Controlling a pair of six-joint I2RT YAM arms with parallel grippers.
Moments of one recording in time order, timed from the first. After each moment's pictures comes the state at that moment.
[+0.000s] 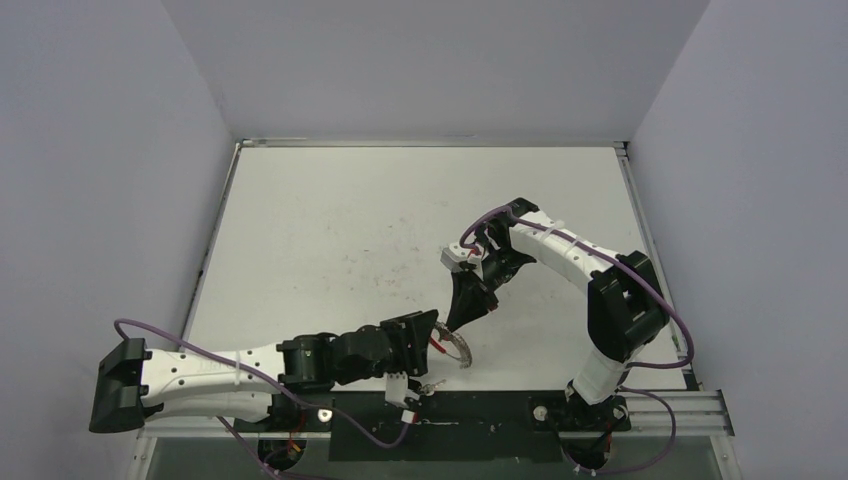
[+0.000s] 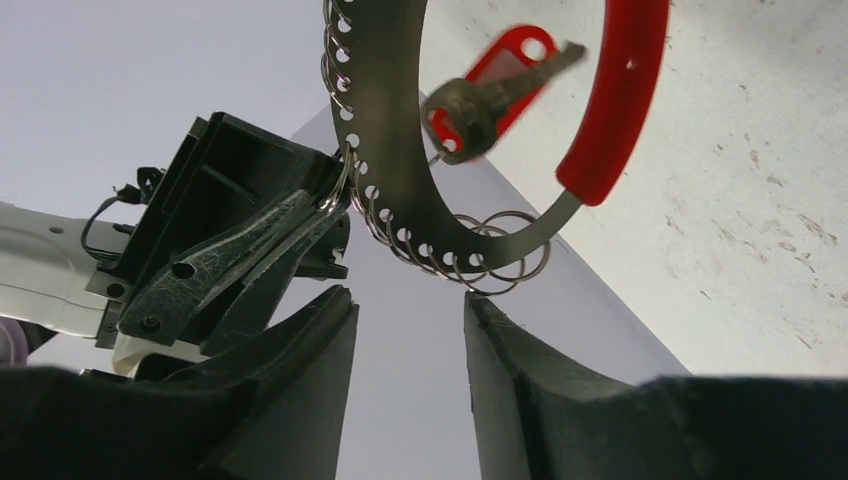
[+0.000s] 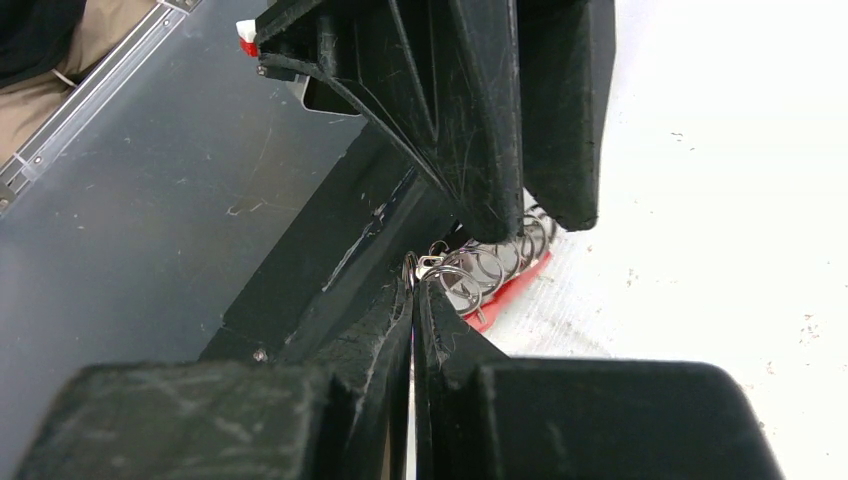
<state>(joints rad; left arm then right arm) -1.37 0.91 0.52 -0.09 -0.28 1.92 0.58 1.72 1.30 -1.55 -1.31 -1.69</state>
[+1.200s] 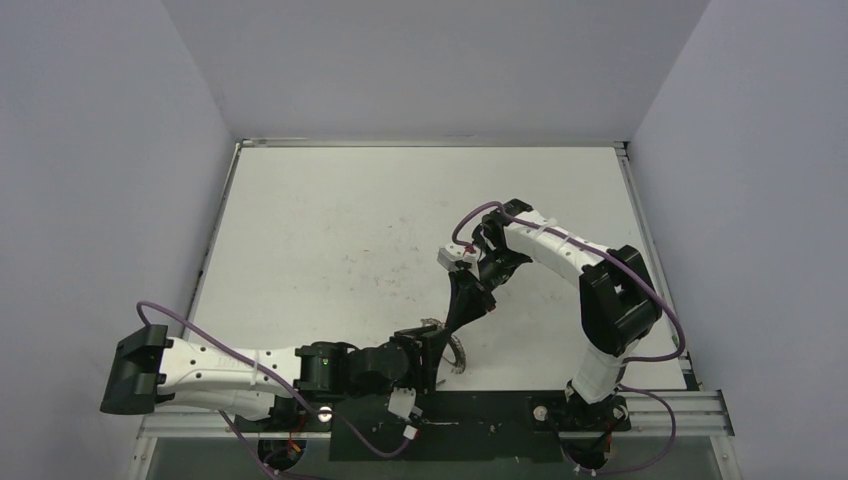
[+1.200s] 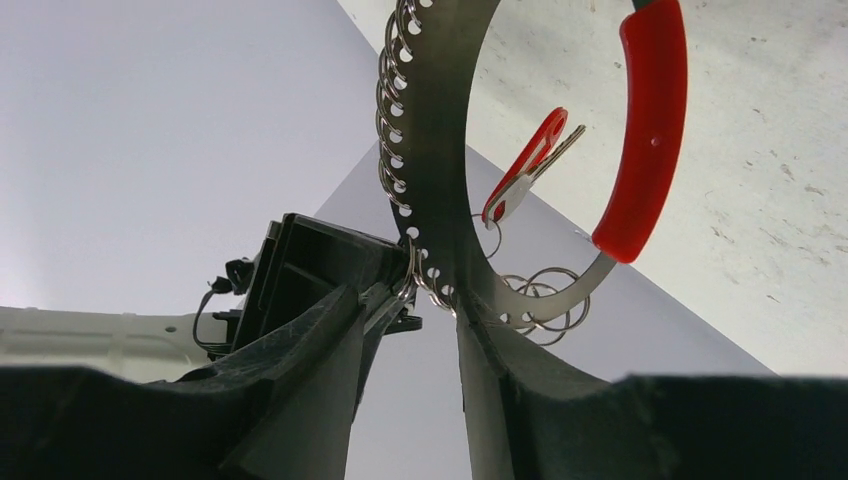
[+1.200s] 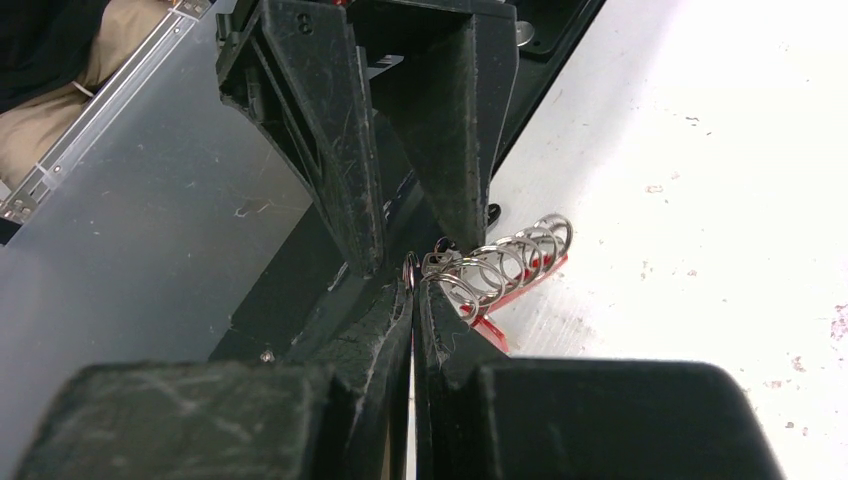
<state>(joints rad) -1.51 1.02 0.57 -0.12 -0.36 2.01 0.58 1.76 1.30 -1.55 -1.31 -1.68</state>
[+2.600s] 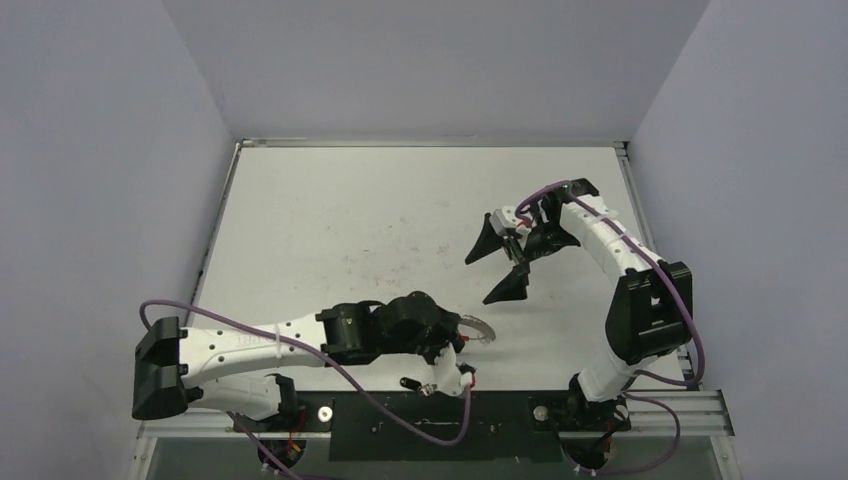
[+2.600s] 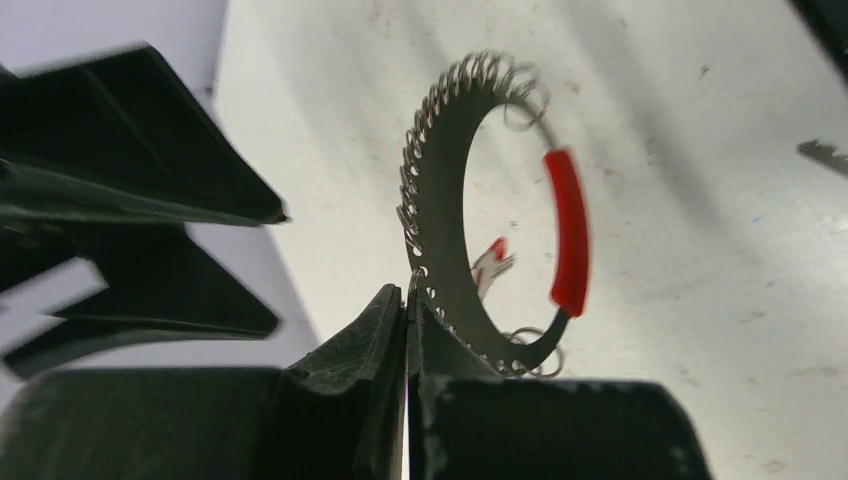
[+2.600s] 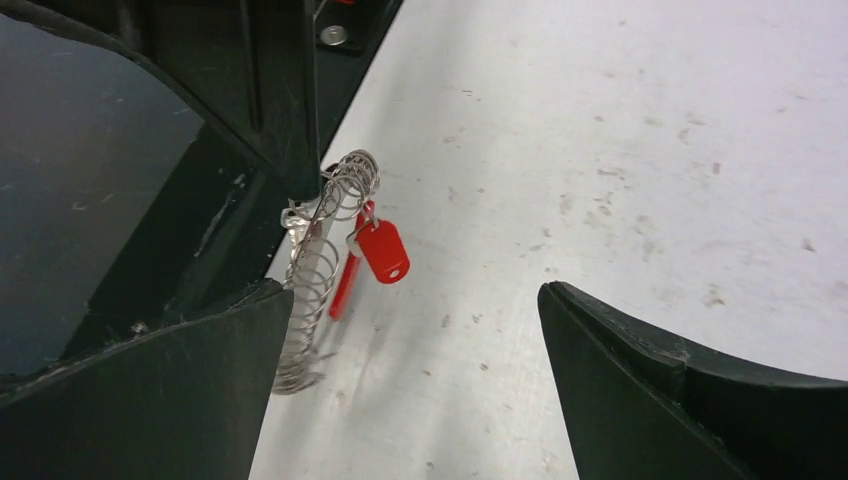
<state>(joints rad) -1.36 1.21 0.91 -0.31 -0.09 1.24 0.29 1.66 1.32 -1.56 -1.31 -1.82</state>
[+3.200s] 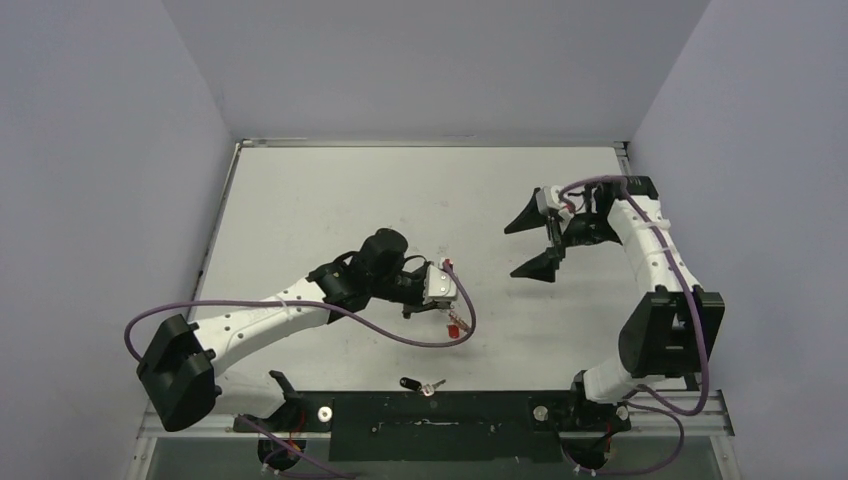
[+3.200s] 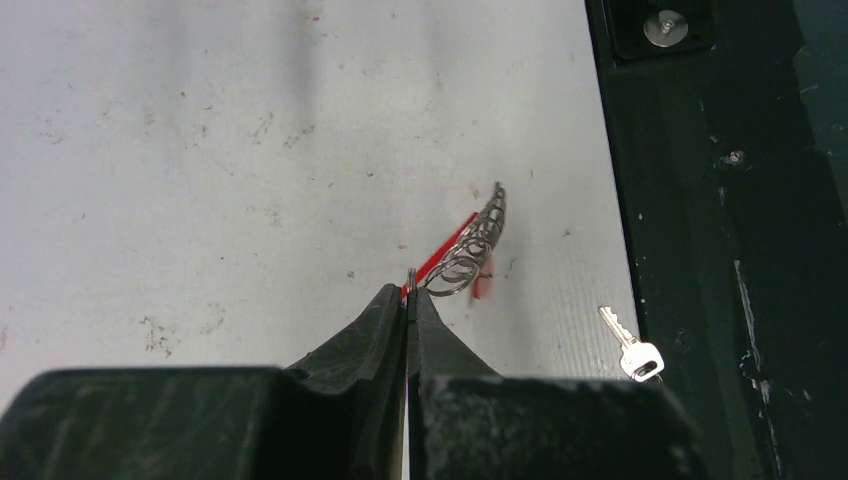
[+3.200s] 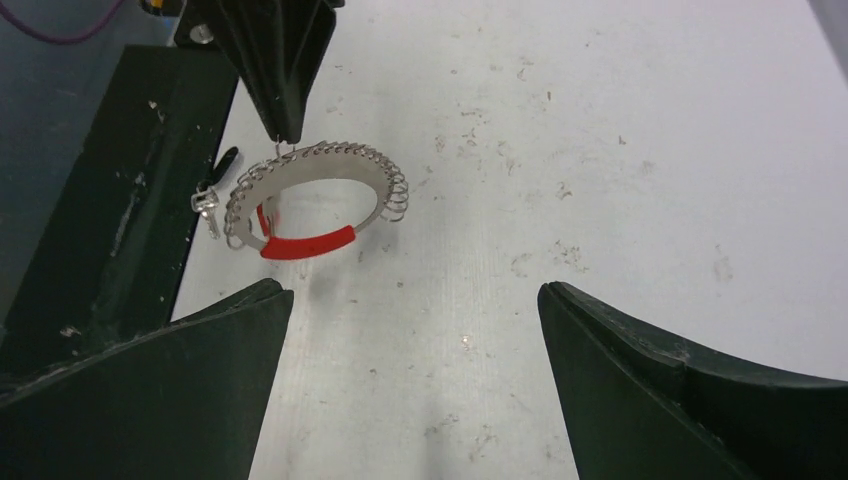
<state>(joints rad) -0.90 1.31 0.92 -0.21 0.58 0.51 -0.01 1.59 1.40 -1.55 -1.32 -1.72</state>
